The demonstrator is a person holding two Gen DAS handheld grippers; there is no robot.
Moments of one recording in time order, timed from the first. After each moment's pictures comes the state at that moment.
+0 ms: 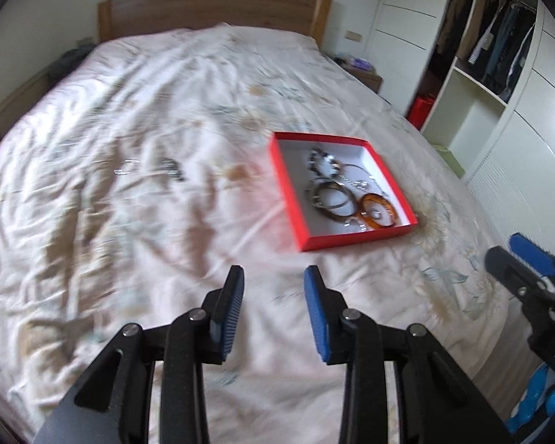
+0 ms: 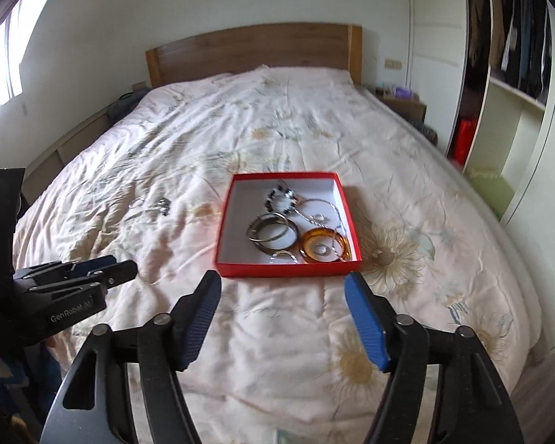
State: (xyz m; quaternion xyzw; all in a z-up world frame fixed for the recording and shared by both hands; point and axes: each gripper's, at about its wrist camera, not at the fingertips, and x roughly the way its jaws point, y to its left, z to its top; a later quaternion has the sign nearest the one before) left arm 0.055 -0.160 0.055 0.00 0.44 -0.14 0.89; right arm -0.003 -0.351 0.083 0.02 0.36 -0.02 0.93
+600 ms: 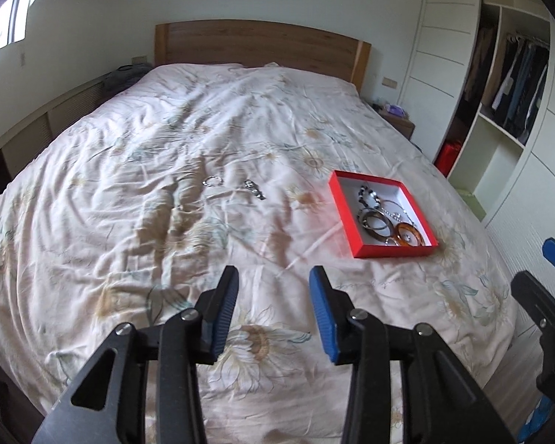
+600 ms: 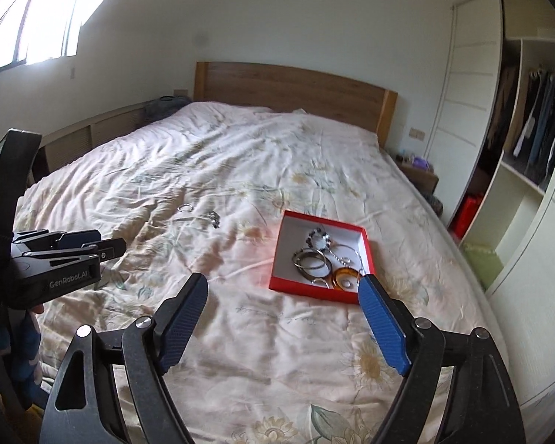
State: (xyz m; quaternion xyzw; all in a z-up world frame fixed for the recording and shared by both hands) left arm -0.022 -0.070 0.093 -0.04 0.37 -0.07 0.93; right arm -0.080 -0.256 0.127 -0.10 0.29 0.02 0.95
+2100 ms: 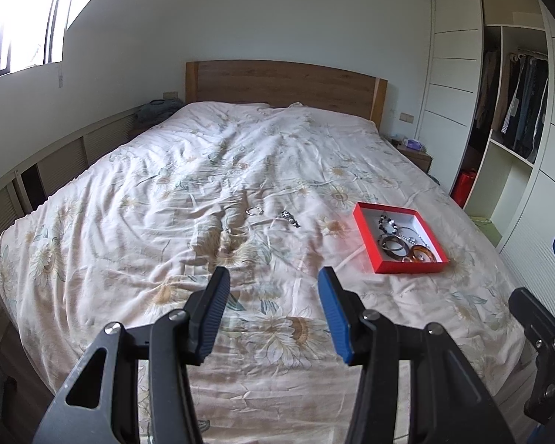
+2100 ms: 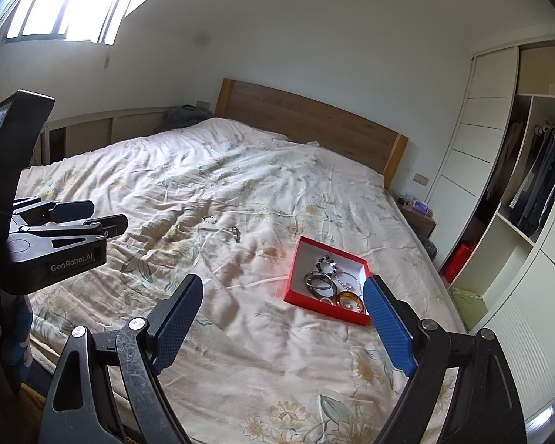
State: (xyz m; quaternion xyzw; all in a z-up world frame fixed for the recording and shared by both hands) left arm -0.098 -0.031 0.123 -0.04 0.29 -0.02 0.95; right arm -0.145 -0.207 0.144 -0.16 0.24 0.03 0.96
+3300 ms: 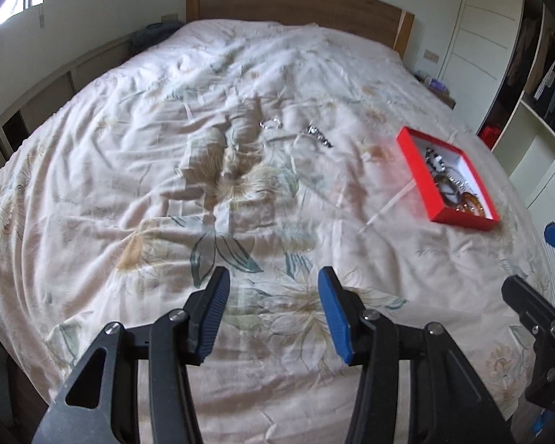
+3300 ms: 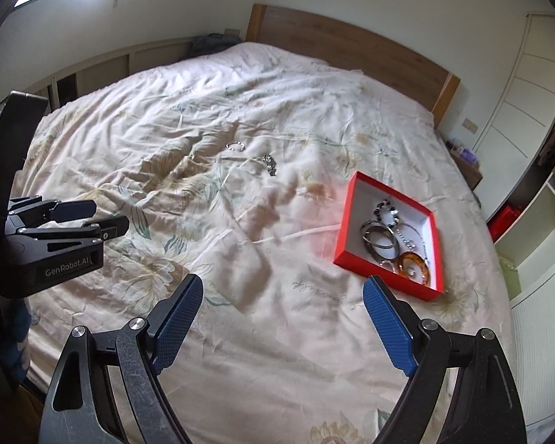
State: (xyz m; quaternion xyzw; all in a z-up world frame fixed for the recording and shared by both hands) left arm 0.011 -0.006 0.014 -0.04 0.45 -0.01 0.89; right arm -0.005 -0.184 0.053 -0.16 0.39 0.09 0.90
